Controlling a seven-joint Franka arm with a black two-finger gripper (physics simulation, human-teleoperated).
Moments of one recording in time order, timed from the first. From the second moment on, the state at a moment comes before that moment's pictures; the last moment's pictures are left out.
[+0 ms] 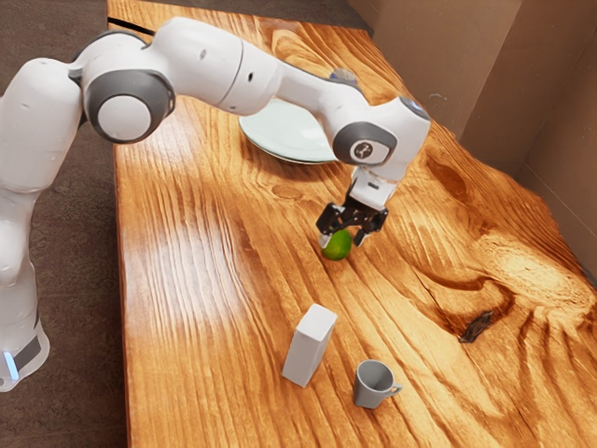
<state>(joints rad) 0.00 0.38 -0.02 -1.55 0.03 1.77 1.36</state>
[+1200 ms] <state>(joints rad) 0.52 0.28 -0.10 -1.42 0.00 1.89 1.37</state>
